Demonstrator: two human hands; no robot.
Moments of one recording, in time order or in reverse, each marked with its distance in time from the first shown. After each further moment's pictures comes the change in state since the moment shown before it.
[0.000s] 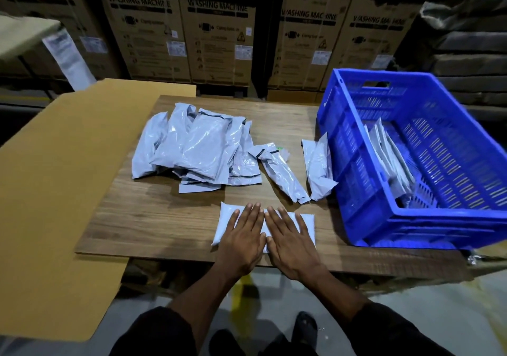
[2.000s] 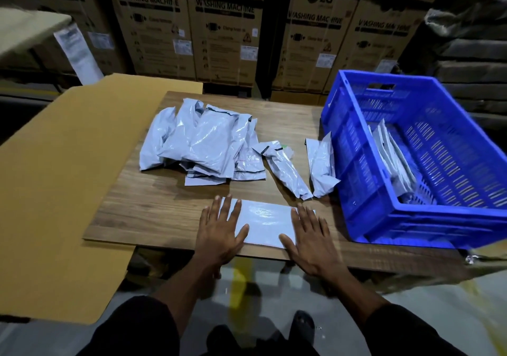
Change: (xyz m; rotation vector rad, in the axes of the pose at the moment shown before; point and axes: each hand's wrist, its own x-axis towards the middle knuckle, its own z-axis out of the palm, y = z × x) left_hand -0.023 -0.045 -0.015 -0.075 -0.278 -0.337; right_hand -0.021 0.025 -0.013 0.013 -0.176 0.207
